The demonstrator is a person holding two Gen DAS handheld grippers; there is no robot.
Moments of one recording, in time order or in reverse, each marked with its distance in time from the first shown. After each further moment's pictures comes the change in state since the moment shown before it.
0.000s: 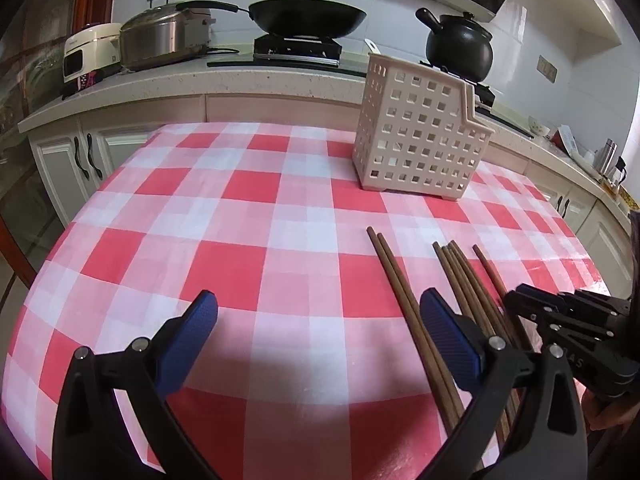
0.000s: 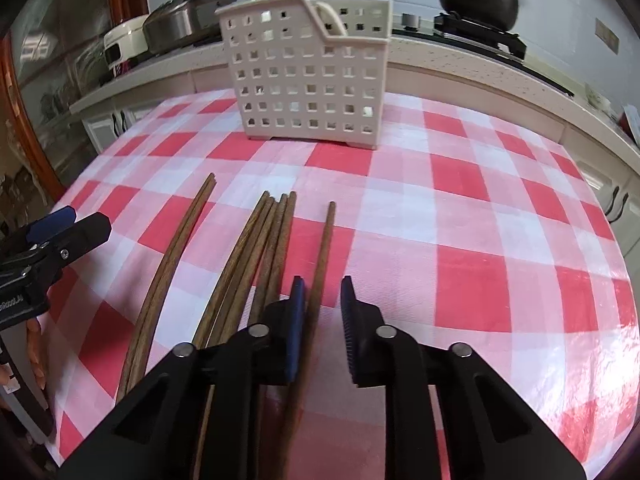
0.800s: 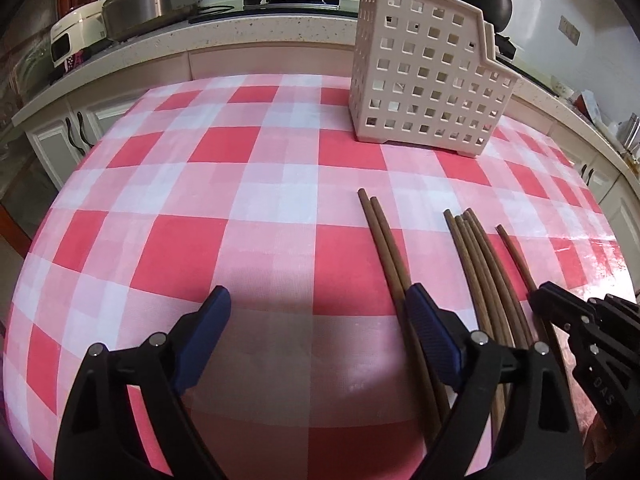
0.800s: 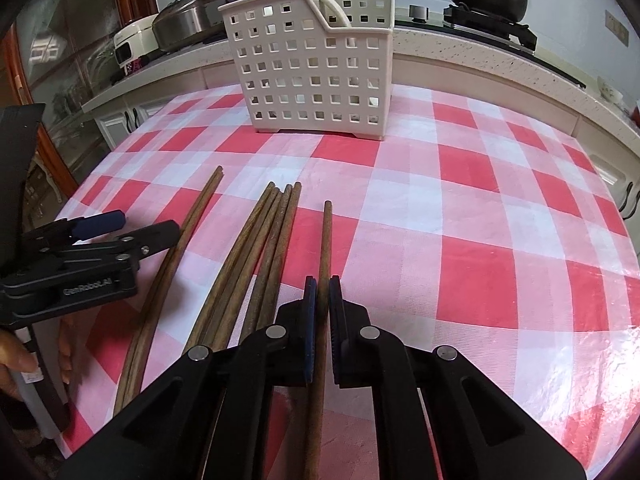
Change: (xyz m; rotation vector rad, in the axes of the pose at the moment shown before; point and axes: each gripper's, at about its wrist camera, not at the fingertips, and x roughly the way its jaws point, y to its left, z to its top) left arm 0.049 -0.029 0.005 0.012 0.179 0.084; right arm -0.001 -0.012 -0.004 0.006 0.012 0.077
